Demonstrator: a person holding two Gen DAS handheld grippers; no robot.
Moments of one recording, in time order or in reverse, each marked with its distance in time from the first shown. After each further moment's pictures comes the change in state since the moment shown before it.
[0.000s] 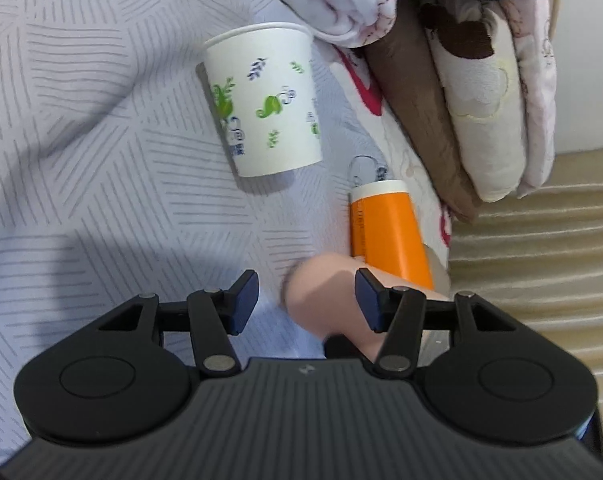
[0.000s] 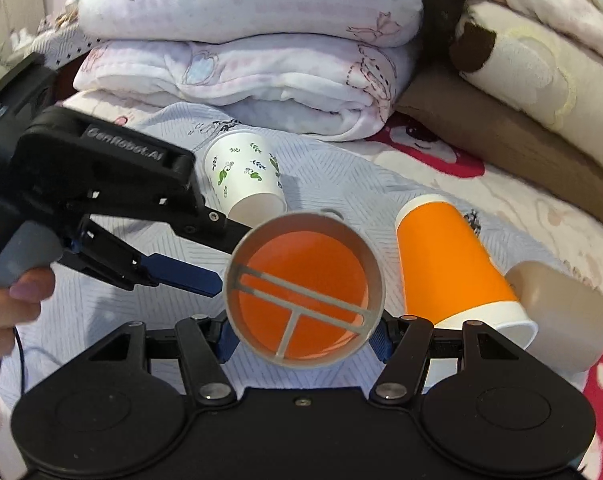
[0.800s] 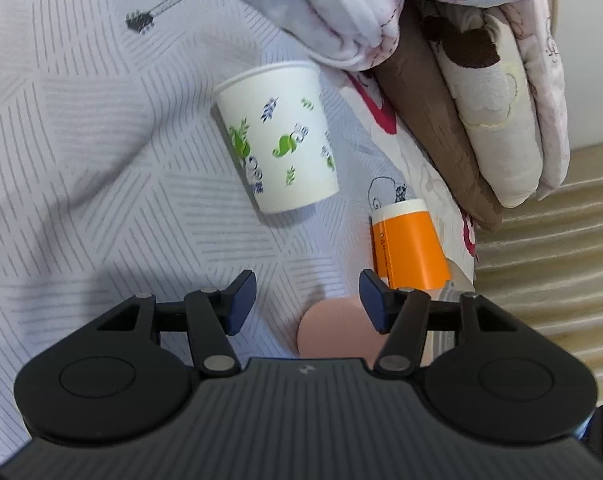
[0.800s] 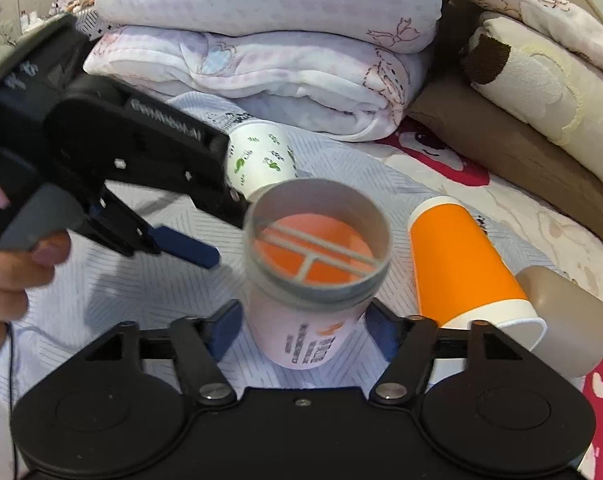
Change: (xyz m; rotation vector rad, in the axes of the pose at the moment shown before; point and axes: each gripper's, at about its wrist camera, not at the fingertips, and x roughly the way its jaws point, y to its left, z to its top) left arm -0.010 -0.005 0.007 0.071 -0.064 0.066; right arm 0.003 0.014 -0.006 -0.038 -0.006 -0.024
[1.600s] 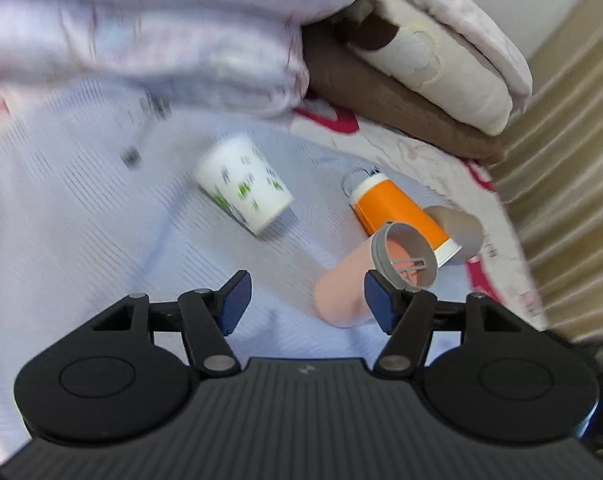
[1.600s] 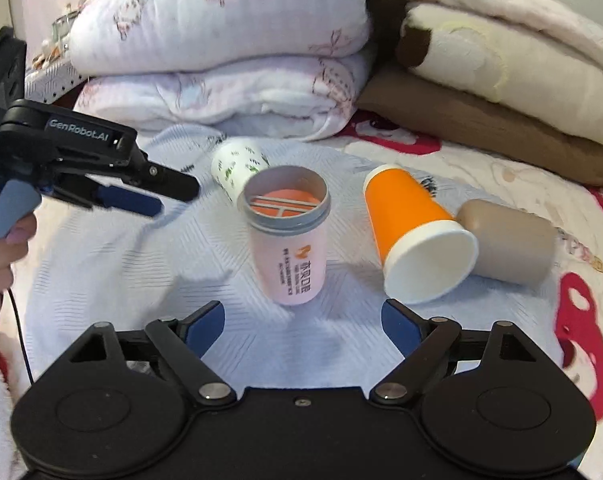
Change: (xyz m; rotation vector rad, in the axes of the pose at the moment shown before) left arm -0.095 -0.078 -0.042 0.494 -0.102 0.188; right arm -0.092 -0.010 -0.036 0.203 -0.028 -0.016
